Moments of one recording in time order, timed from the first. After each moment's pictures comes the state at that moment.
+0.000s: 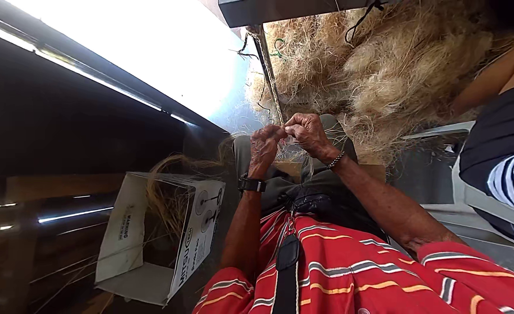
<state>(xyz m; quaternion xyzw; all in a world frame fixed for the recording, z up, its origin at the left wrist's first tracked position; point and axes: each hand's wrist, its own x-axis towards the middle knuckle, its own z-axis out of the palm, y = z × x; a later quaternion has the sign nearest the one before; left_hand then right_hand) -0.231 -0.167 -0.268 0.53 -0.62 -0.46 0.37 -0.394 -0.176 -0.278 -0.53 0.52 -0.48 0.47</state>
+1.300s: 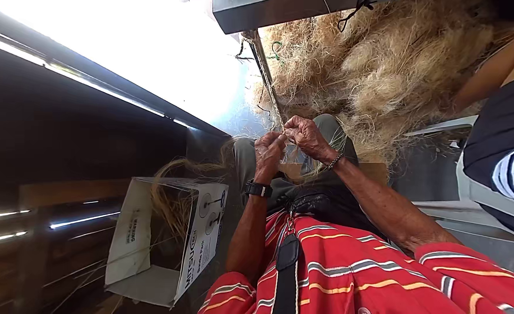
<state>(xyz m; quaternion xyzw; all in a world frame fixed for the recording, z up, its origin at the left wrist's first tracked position) -0.241 -0.151 -0.284 0.53 -0.51 -0.56 0.37 -0.405 -0.165 -0.301 -0.55 0.47 -0.46 0.52</state>
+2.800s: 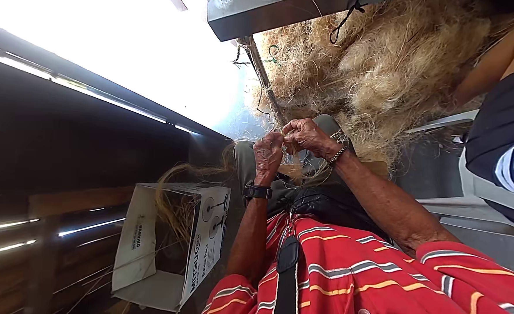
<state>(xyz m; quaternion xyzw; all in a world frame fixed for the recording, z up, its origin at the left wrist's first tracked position) -0.243 -0.157 -0.286 0.55 -0.67 -0.36 0.34 -0.407 -0.183 -0.269 -0.37 0.52 -0.34 0.69</state>
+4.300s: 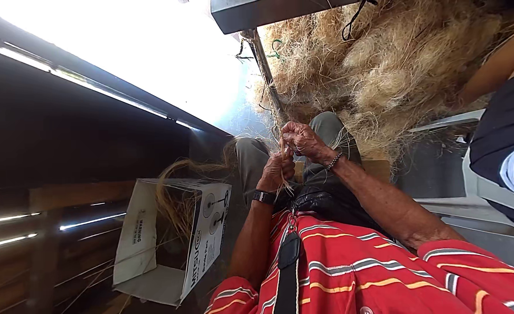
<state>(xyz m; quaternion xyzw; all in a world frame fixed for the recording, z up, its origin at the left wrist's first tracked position) -0.235 -0.140 -0.329 0.35 -0.17 -0.86 0.33 -0.399 -0.161 -0.321 -0.46 0.41 -0.43 0.66</state>
